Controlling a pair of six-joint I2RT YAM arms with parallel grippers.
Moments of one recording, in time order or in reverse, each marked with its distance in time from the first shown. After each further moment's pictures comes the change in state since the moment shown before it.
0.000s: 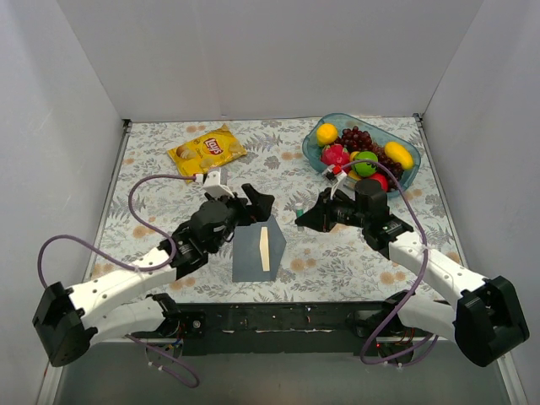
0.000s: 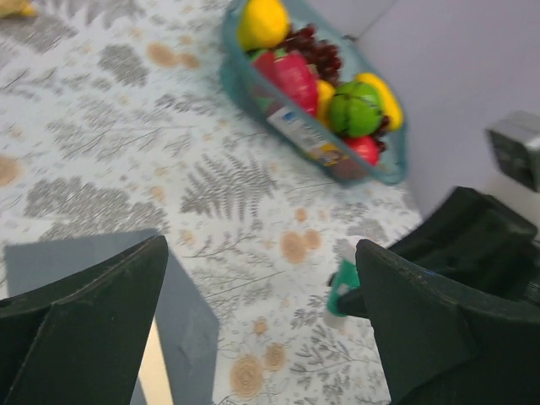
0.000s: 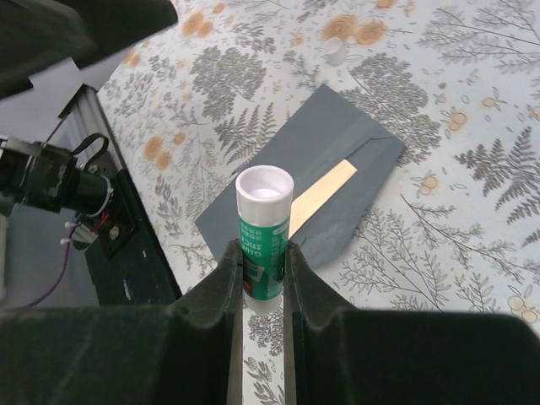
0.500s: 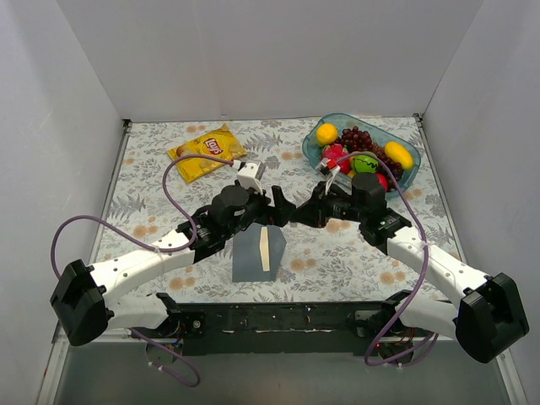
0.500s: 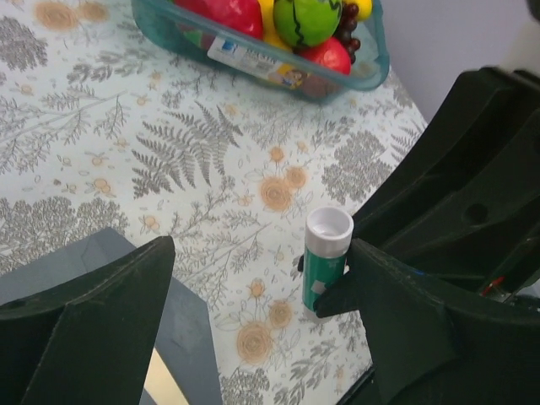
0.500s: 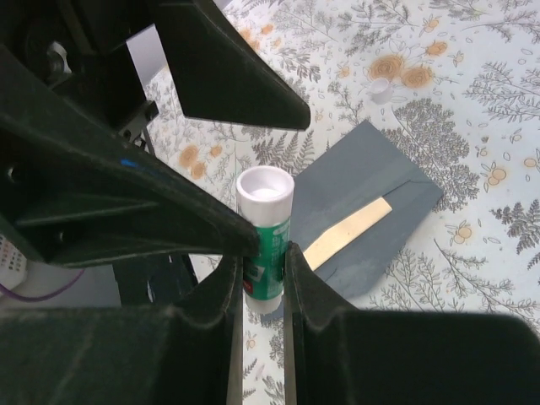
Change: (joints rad) left arm 0.002 0.128 0.153 -0.006 0.304 0.230; right arm 0.040 0.010 0.078 0.027 -0.090 -0.010
